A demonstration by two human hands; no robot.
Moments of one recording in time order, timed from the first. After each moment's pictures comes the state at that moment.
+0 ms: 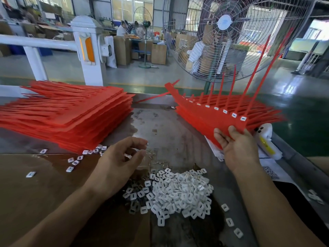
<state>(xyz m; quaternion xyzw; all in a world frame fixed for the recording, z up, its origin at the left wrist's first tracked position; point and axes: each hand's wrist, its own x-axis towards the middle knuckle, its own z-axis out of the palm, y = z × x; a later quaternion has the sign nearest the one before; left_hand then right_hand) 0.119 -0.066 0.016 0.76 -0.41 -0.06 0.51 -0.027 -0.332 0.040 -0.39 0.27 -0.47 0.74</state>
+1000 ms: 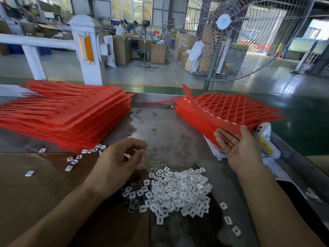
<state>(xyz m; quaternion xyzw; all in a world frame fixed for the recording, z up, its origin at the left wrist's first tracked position) 0.122 -0.066 0.012 0.77 -0.41 -0.05 0.49 -0.038 -0.341 0.035 -0.38 0.32 -0.42 0.76</state>
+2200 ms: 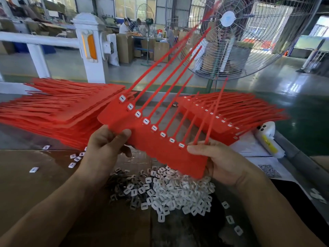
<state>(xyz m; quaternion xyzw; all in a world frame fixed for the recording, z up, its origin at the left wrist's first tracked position) 0.145 -0.071 0.006 0.55 -0.32 -0.10 0.77 -0.038 -0.286 0.044 -0.62 0.13 -0.01 0.77</state>
